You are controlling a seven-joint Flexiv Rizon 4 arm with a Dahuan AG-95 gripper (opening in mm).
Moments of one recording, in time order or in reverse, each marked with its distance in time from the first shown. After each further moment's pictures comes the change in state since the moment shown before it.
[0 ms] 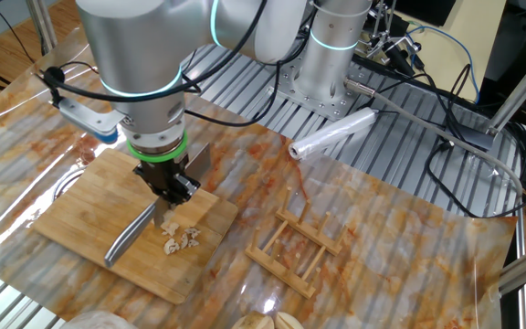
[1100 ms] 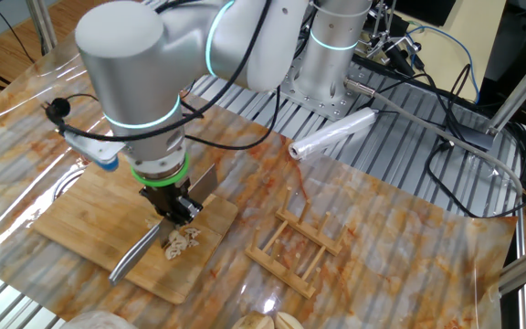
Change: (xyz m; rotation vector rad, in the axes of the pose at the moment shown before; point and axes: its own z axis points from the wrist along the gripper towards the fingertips) arm -0.012 0.016 0.037 -0.051 0.003 0.050
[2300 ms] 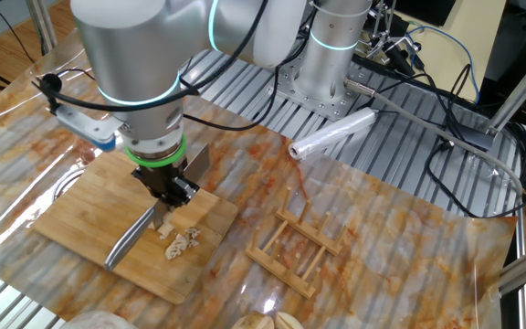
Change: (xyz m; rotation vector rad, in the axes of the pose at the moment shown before) arm 0.008 -0.017 -0.038 0.058 0.019 -0.056
